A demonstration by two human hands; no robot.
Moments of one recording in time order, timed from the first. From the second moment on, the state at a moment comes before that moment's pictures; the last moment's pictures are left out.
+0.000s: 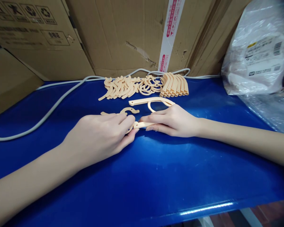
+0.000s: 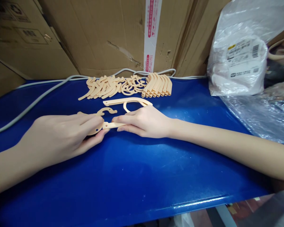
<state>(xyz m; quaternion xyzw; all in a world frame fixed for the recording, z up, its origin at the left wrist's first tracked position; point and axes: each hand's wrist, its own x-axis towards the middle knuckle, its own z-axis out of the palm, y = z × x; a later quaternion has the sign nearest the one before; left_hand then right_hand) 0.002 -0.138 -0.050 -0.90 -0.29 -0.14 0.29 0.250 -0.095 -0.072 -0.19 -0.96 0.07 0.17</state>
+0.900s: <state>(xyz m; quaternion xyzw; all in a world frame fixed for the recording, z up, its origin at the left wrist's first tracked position) 0.001 -0.137 -0.051 -0.92 -0.29 -0.15 0.23 0.249 -0.095 -0.072 -0.18 -0.96 0.06 0.19</state>
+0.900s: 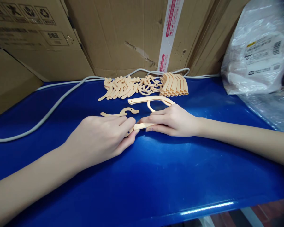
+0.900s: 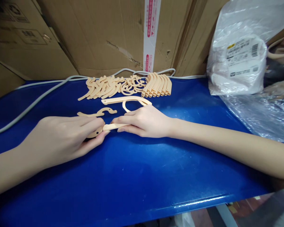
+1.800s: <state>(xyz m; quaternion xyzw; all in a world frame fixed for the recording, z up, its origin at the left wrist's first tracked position) 0.001 -0.138 -0.049 -0.89 -0.35 -0.15 0.27 0.245 -0.098 -0.071 -0.26 -0.91 -0.05 0.31</state>
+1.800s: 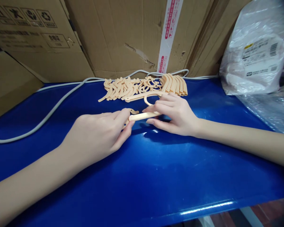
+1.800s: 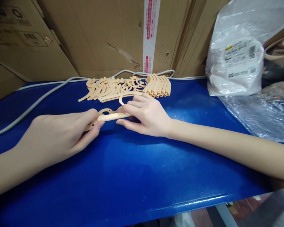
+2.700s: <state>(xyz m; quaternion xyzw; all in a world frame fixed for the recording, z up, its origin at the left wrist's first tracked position) -0.002 -0.135 -0.044 -0.94 -0.21 -0.11 0.24 0.248 -0.080 -0.070 -0.38 -0.84 0.17 0.36</state>
